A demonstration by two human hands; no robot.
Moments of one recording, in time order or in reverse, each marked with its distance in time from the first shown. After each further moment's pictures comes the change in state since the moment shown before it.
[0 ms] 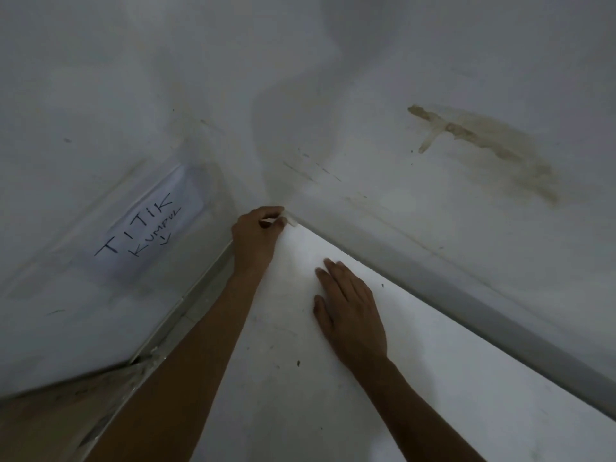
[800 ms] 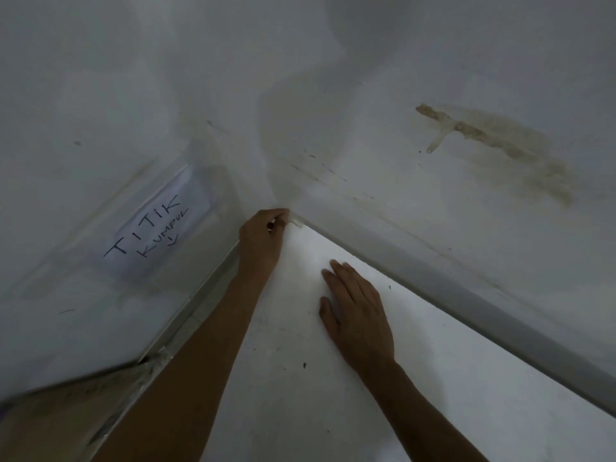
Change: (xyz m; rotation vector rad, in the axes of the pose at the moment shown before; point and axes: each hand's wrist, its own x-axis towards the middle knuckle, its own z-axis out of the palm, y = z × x) left_hand -0.001 -0.003 -0.002 0.124 -0.021 0.126; right_hand 0.000 -0.001 0.000 0.001 0.008 0.014
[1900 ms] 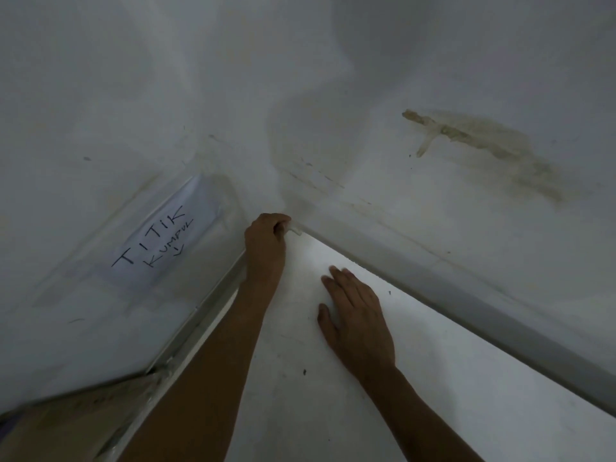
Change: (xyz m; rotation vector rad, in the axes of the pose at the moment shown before) left_hand -0.001 0.014 0.006 0.094 0.057 0.072; right_hand 0.002 0.000 0.001 0.053 -0.021 0.003
